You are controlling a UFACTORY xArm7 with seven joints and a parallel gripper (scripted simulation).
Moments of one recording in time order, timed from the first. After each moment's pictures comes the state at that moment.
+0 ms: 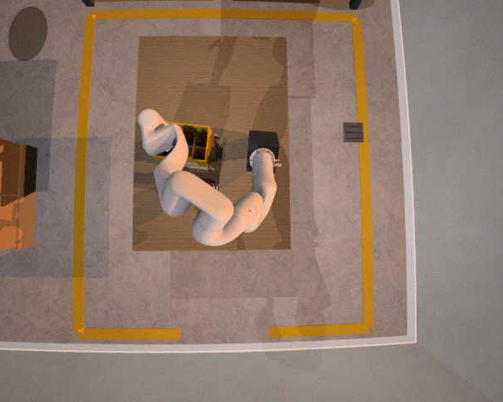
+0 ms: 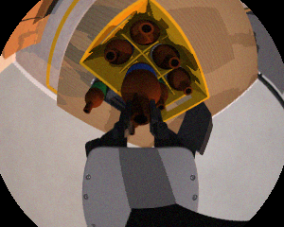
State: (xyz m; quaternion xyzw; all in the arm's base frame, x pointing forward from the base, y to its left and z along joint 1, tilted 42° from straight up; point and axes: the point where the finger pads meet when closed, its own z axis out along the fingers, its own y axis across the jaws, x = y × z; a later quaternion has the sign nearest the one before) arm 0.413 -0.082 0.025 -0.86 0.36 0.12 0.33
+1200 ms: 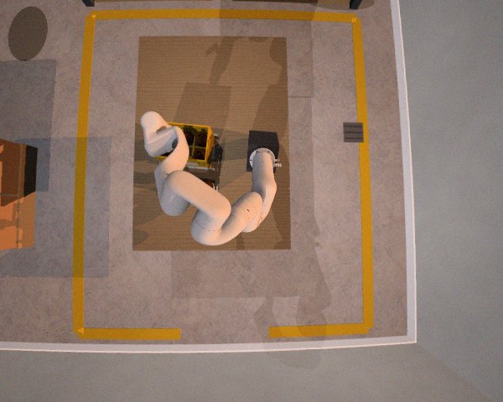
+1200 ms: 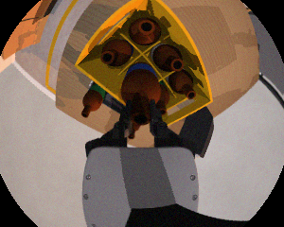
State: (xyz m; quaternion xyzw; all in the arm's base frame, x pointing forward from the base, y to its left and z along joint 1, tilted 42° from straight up) arm 0.413 -0.070 0.012 -0.86 0.36 0.12 0.33
